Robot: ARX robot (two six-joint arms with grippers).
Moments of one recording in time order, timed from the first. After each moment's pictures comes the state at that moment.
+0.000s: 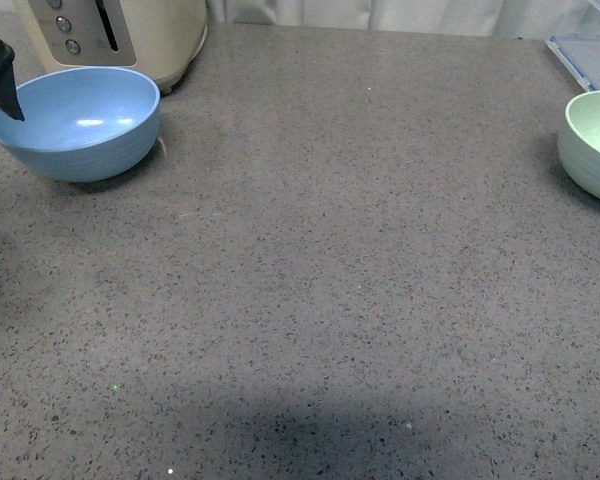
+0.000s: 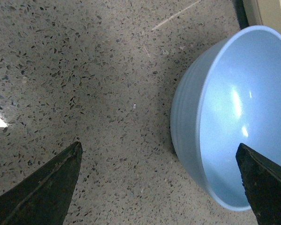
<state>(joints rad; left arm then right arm) -0.05 1.59 0.75 0.02 -0.13 -1.03 0.00 0.00 0.01 0.00 0.00 -0.01</state>
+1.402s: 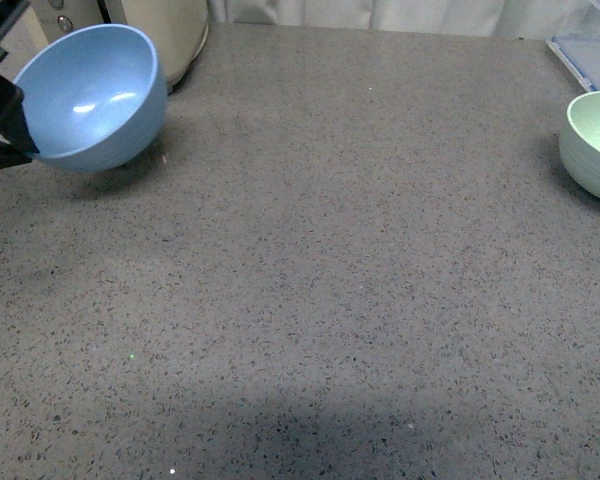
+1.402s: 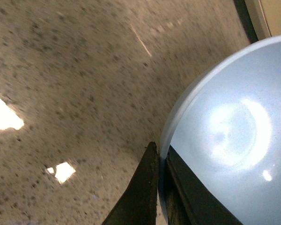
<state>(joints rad) -0.12 1.70 0.93 -0.11 -0.09 -1.02 0.00 0.00 0.01 0.00 0.00 -0.01</state>
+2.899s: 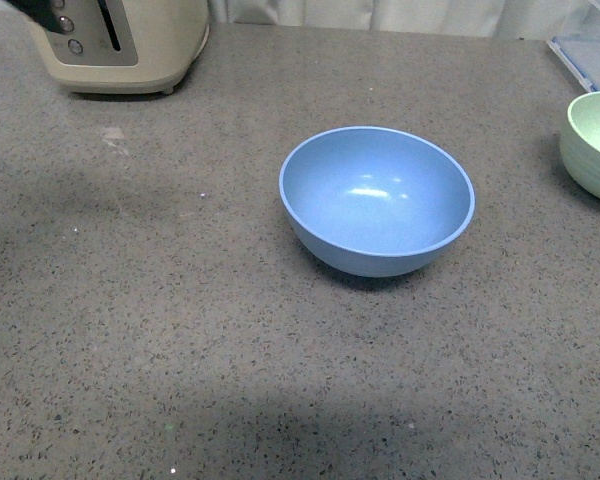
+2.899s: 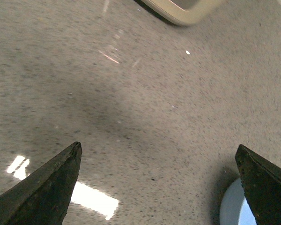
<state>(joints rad) -0.20 1.34 0.82 -0.21 -0.15 -0.70 0.00 0.00 0.01 0.00 0.00 -0.01</state>
